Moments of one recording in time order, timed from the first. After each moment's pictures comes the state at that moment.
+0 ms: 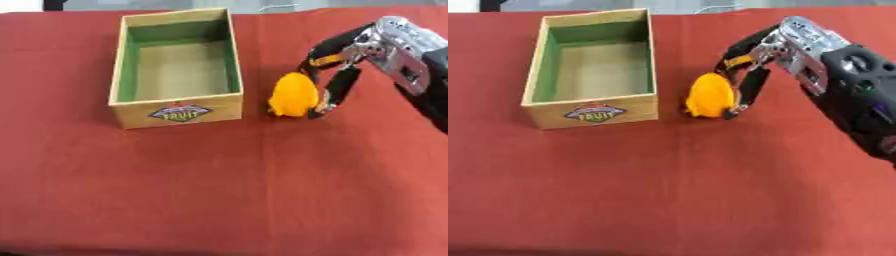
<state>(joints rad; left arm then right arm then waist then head) -0.46 0.29 0.10 -1.98 -0.15 -0.16 0.57 -1.03 -0.68 0.58 -1.14 0.76 -0.22 0.82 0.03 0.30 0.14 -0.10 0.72</state>
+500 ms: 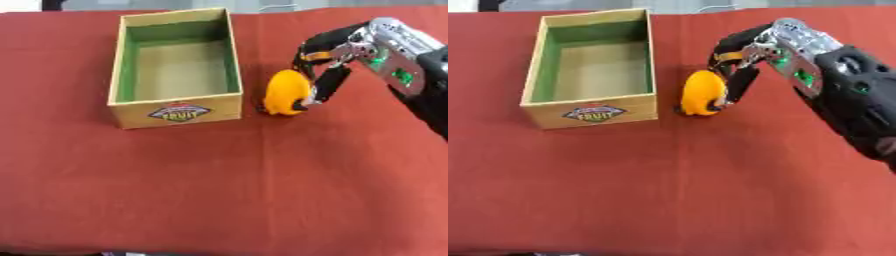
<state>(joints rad) -0.46 0.29 0.10 -1.98 -0.15 -0.16 0.57 -1.03 -0.68 0.60 -1.19 0.71 -0.12 0.72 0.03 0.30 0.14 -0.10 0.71</state>
